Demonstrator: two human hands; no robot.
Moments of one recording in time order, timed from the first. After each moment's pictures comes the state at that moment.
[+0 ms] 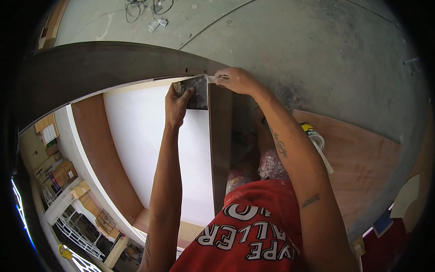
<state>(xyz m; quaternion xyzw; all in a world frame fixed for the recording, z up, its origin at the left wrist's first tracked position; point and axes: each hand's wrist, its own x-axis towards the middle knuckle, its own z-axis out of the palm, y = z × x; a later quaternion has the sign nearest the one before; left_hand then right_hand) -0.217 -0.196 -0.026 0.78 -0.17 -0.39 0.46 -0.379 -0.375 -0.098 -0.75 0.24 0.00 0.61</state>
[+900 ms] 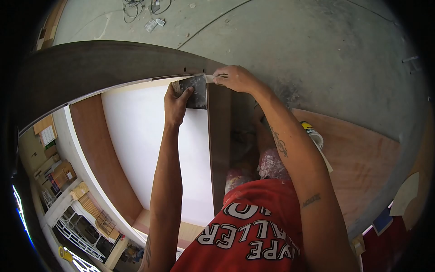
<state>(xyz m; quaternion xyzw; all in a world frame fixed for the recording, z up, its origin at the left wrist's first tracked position) -0.215 -0.193 -0.035 0.79 -0.19 -0.36 0.45 -0.378 -0.378 -0.092 -0.76 0.24 0.01 0.61</state>
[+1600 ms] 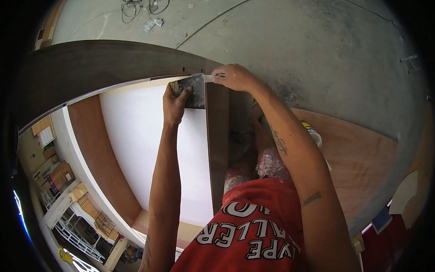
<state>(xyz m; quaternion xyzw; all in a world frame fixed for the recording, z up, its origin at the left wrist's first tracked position) -0.215 -0.192 -0.037 0.79 -0.20 -0.36 0.46 -0.376 -0.382 -0.094 -0.79 0.22 0.01 0.58</state>
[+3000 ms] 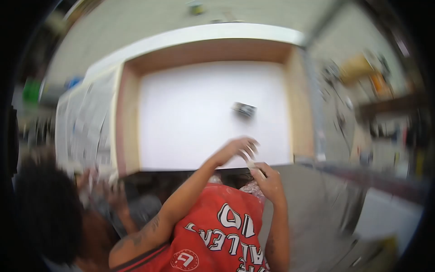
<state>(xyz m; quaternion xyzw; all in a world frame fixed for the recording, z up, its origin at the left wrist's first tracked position) -0.380 -0.052 0.176 0.44 0.01 -0.29 0.85 -0.421 -0.263 0.278 -0.82 0.01 0.28 0.50</state>
